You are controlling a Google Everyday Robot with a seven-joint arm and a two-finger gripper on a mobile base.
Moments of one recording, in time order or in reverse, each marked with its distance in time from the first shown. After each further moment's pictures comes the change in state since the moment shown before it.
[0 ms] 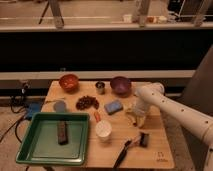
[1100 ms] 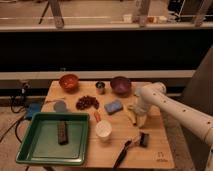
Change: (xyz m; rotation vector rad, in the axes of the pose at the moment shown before) arm 0.005 -0.009 -0.002 0.031 0.023 0.149
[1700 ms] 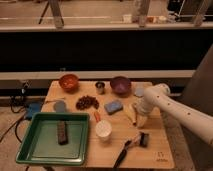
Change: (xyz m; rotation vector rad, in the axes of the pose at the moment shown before) arm 0.017 0.001 -0.008 0.071 0.045 0.318
